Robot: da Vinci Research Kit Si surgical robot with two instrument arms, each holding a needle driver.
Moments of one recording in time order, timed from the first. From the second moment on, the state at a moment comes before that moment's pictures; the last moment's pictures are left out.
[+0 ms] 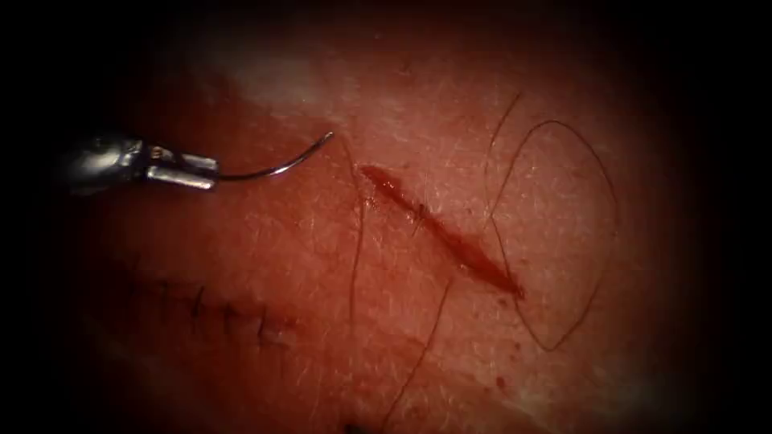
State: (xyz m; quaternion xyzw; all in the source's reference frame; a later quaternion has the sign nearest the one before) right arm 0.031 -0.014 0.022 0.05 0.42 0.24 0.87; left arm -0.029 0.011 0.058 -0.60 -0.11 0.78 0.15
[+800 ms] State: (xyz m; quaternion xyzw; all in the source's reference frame) right arm 0.024 -0.008 0.031 -0.03 0.39 0.23 0.89; left arm -0.026 0.012 0.060 -0.59 -0.09 0.78 0.17
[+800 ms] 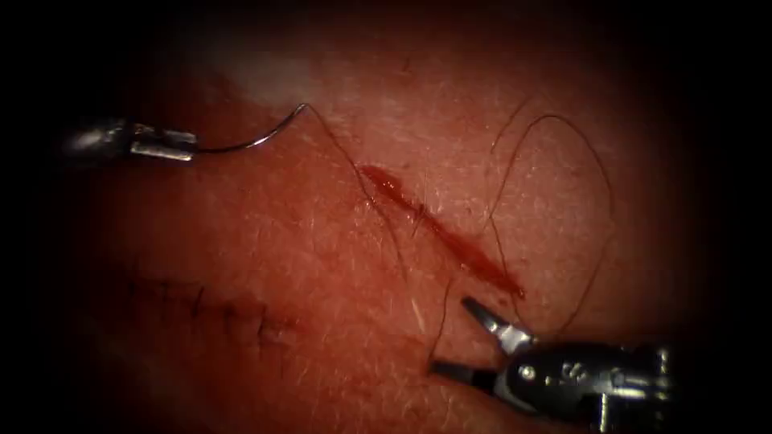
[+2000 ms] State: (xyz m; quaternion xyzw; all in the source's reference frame) right arm 0.025 -0.012 0.030 0.02 0.39 0.20 0.90; left arm -0.025 0.012 0.062 -0.59 -0.08 0.78 0.18
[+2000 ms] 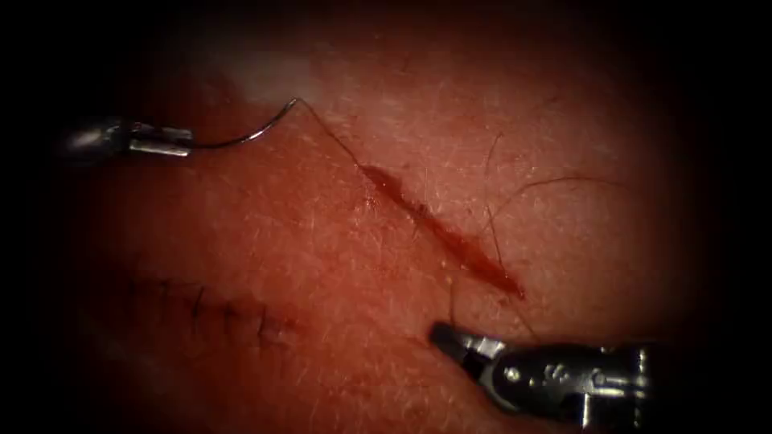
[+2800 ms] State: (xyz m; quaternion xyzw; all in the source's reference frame) right arm 0.025 -0.011 0.027 -0.04 0.40 0.22 0.89; left arm -0.024 0.013 0.063 -0.58 -0.07 0.79 0.19
